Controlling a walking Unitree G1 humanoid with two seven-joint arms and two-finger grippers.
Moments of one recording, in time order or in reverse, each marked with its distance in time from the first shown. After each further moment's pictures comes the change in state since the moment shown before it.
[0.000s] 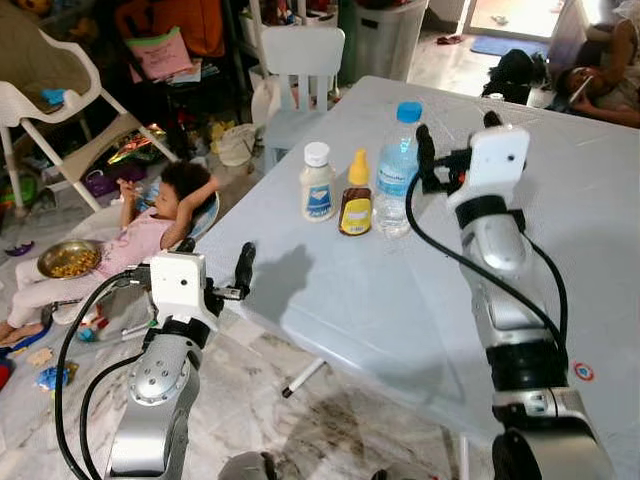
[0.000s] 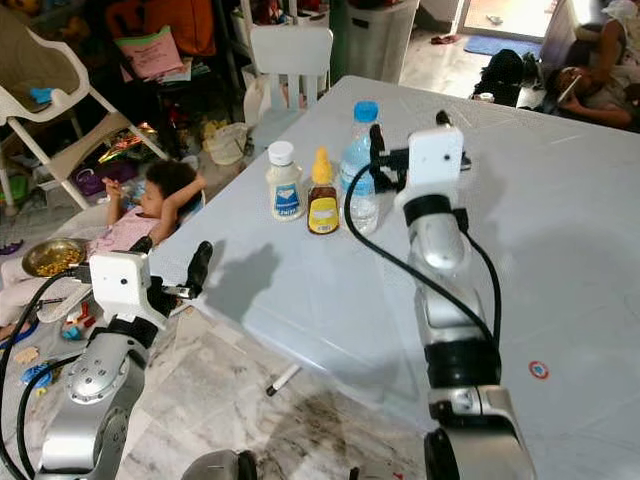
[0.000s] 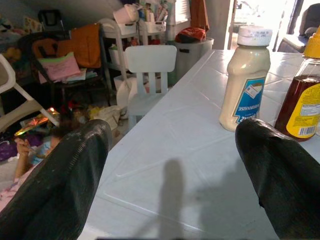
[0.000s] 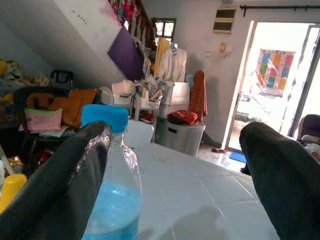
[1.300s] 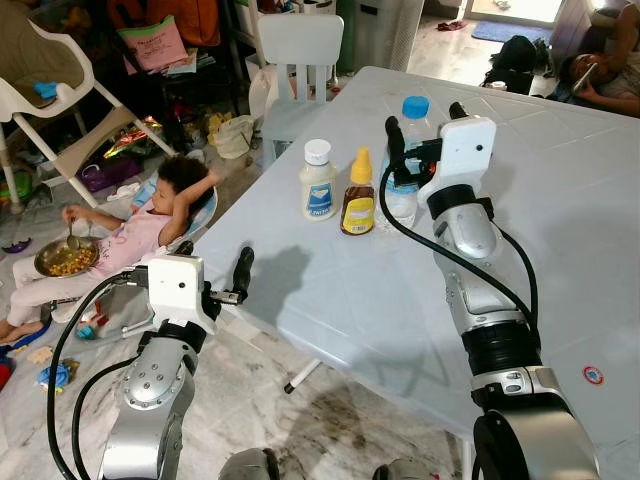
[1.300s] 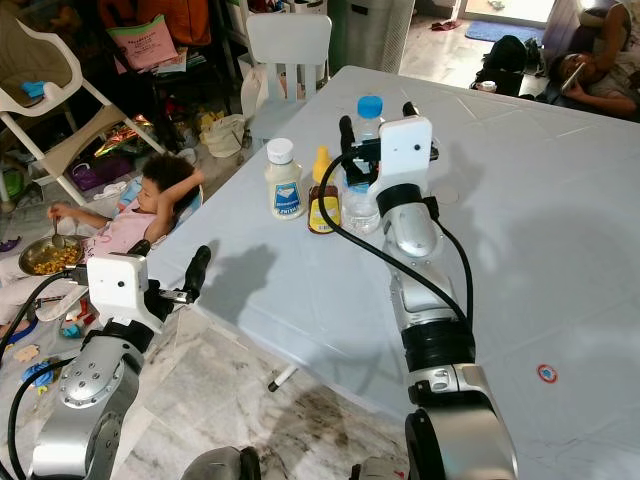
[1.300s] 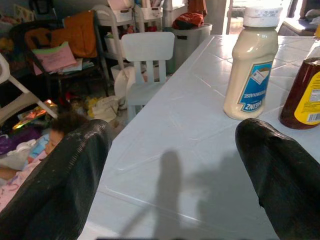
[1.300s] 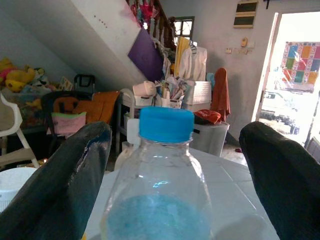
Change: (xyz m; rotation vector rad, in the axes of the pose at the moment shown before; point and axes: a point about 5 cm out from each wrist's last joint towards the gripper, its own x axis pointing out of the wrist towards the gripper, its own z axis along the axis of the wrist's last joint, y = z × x) left arm -0.005 0.000 0.001 0.016 0.027 -0.015; right arm 0.012 0.028 0.002 0.065 -0.027 0.079
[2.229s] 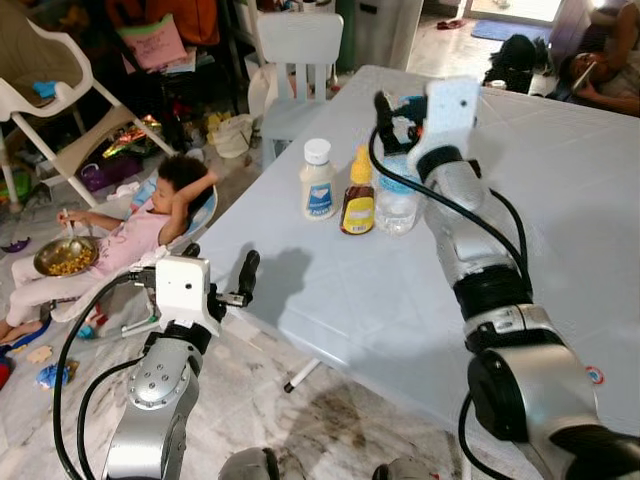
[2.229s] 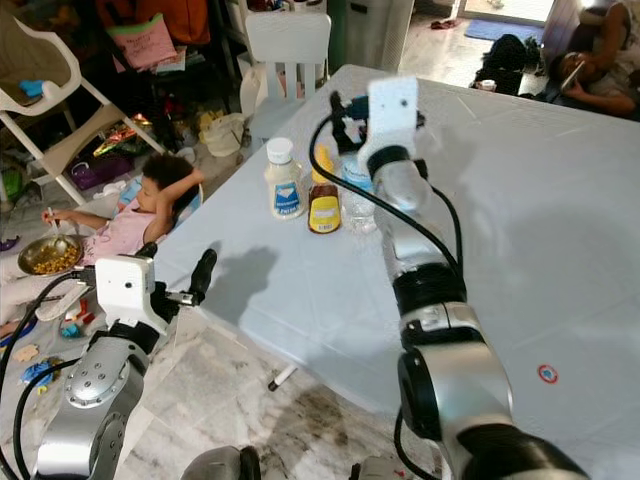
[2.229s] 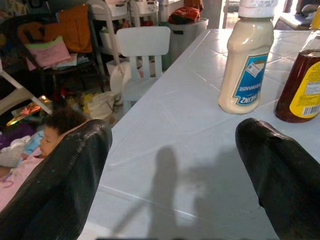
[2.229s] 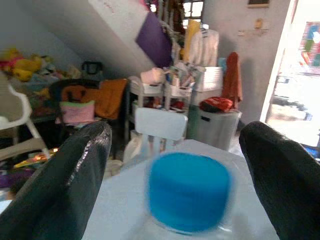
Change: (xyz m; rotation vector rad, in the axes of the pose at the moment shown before) left arm 0.001 -0.003 -0.003 -0.002 0.017 -0.014; right arm 0.046 0.007 0.009 0.031 0.077 0.042
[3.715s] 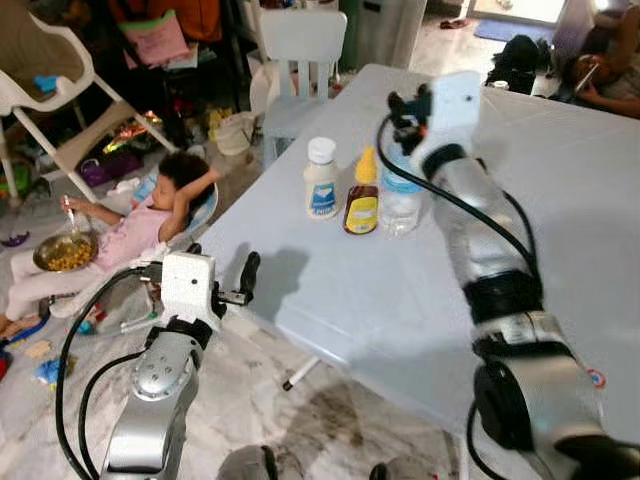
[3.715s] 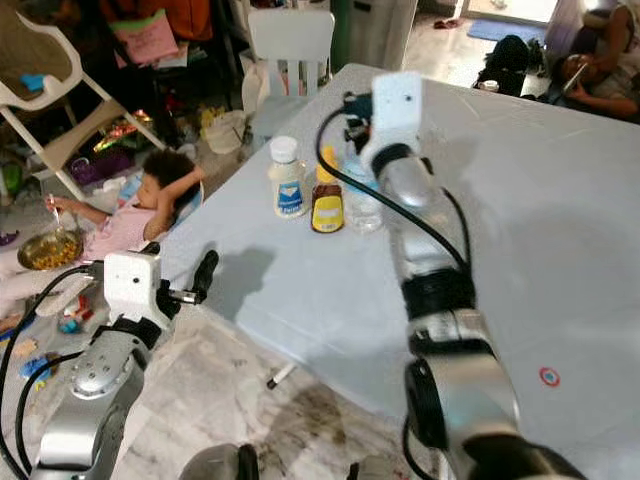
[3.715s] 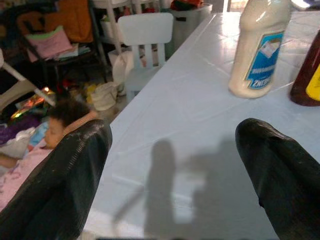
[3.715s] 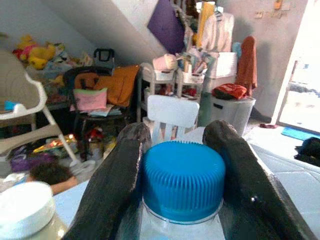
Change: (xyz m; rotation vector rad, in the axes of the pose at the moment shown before) left arm 0.005 0.003 -0.005 0.040 0.046 -0.002; right arm -0.012 -0.011 0.007 0.027 0.059 0.040
